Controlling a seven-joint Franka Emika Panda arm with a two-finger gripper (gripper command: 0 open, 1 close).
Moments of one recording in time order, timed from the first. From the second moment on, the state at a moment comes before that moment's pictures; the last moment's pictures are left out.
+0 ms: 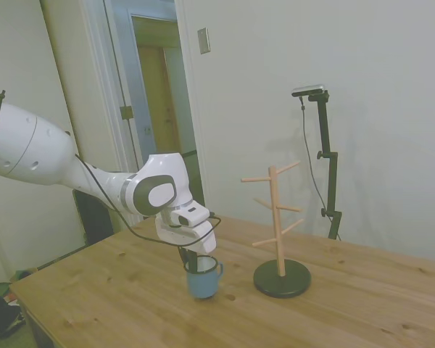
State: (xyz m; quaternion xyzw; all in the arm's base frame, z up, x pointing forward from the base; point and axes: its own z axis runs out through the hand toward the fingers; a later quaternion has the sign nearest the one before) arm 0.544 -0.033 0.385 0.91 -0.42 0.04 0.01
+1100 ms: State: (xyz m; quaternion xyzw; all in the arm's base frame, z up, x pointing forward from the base) arm 0.540 -0.031 0.373 0.90 -0.43 0.04 0.01
